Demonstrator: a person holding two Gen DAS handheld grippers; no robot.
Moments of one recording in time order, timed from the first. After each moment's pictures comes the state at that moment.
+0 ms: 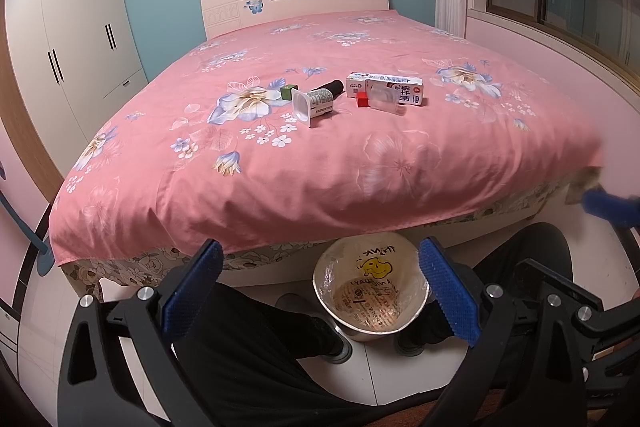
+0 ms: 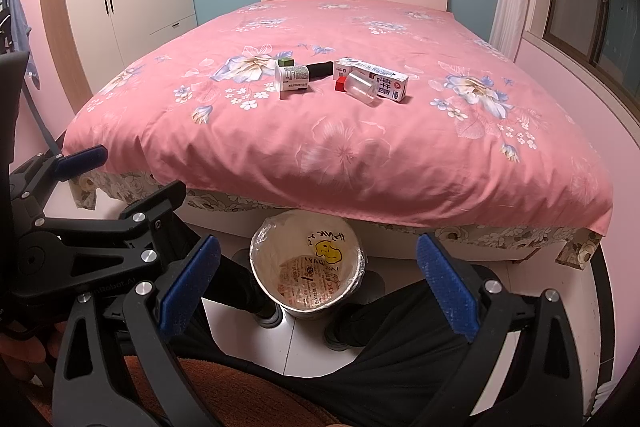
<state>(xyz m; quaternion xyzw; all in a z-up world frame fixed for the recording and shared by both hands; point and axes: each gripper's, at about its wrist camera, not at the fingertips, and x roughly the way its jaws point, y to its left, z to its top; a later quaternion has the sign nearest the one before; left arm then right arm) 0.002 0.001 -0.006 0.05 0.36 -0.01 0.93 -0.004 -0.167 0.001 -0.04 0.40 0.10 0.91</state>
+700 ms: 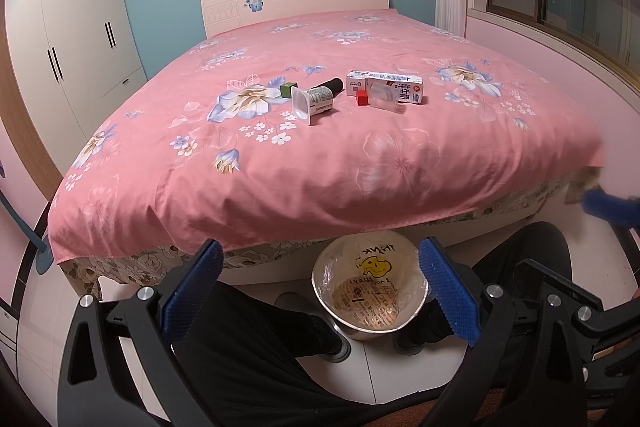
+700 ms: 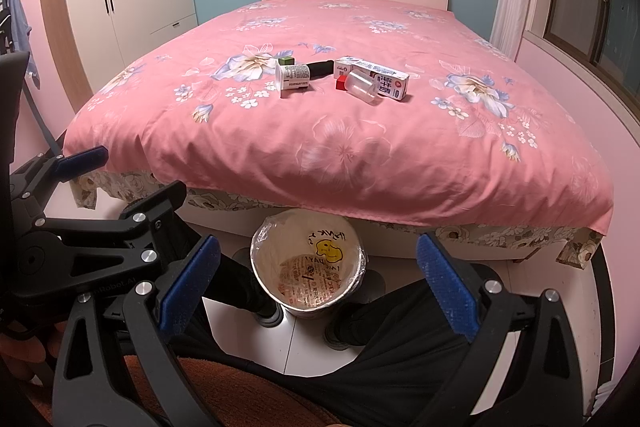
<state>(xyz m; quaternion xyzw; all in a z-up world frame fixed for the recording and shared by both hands) 0.002 0.001 -0.006 0.06 0.36 -0.01 0.93 -0.004 -0.165 0.000 -0.04 0.40 0.10 0.91</state>
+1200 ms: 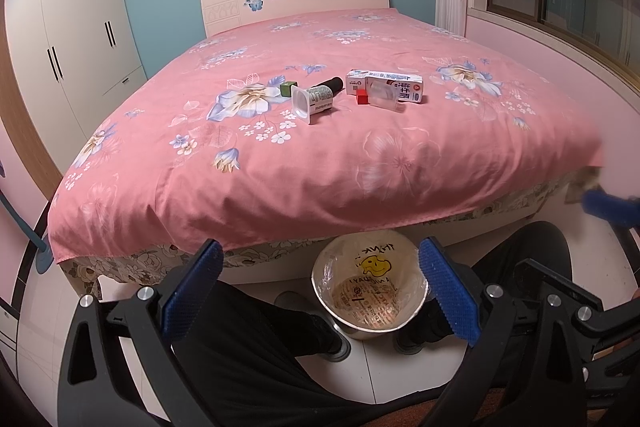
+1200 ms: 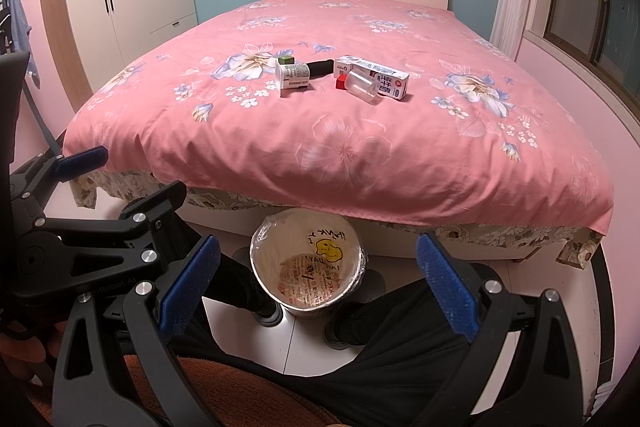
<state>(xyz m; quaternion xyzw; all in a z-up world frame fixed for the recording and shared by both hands) 0.003 0.001 -0.006 0.06 0.36 -0.01 0.93 -0.004 -0.165 0.000 -0.04 0.40 0.10 0.91</state>
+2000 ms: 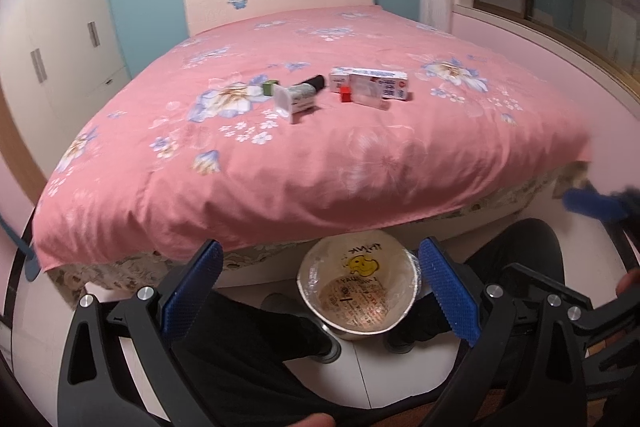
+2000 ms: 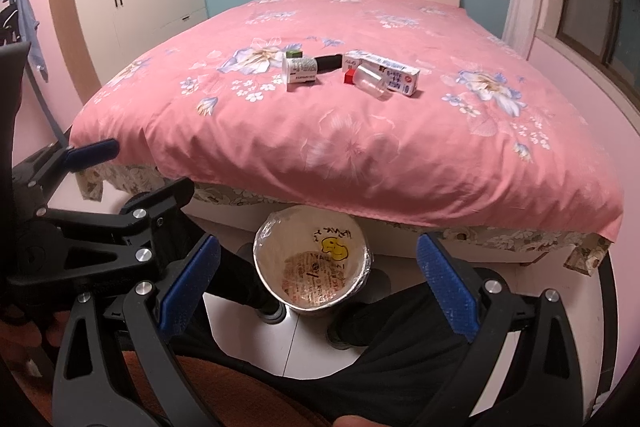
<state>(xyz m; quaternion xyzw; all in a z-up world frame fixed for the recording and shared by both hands) 0.013 -0.003 -0.015 0.06 0.37 -0.05 0.93 0.010 -0.171 -0.010 -0.04 0.41 0.13 0.90</state>
